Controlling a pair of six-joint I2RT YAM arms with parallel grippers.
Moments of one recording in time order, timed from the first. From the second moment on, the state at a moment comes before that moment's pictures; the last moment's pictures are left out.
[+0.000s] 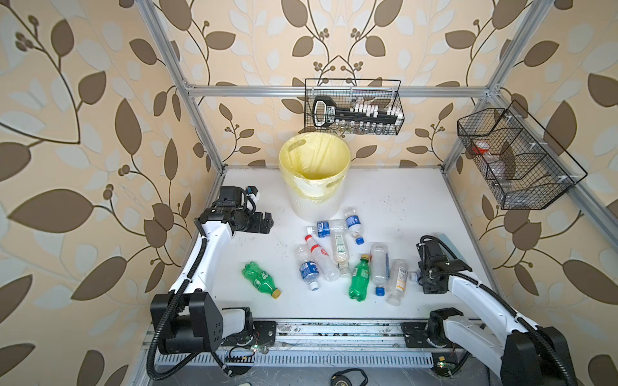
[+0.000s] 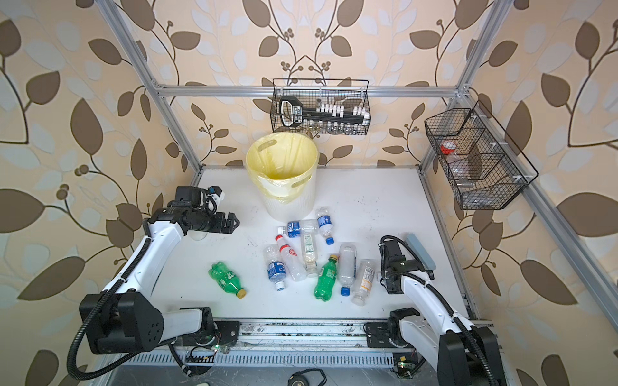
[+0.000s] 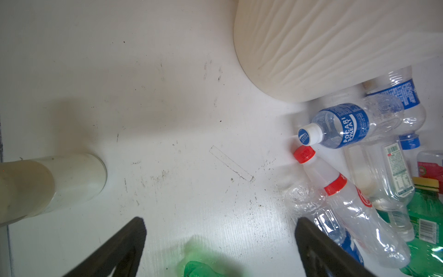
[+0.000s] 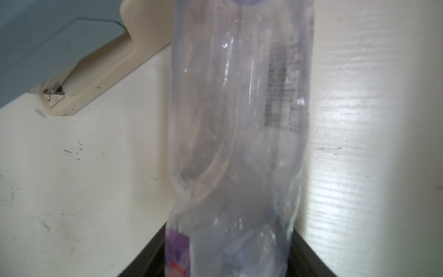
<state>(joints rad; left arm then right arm) 0.08 1.27 1.08 -0.82 0.27 0.11 0.13 0.98 0.42 -0.74 0.35 1.72</state>
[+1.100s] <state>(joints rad) 0.12 1.27 1.08 -0.83 0.34 0.11 0.17 0.63 0.41 -0.94 0.41 1.70</state>
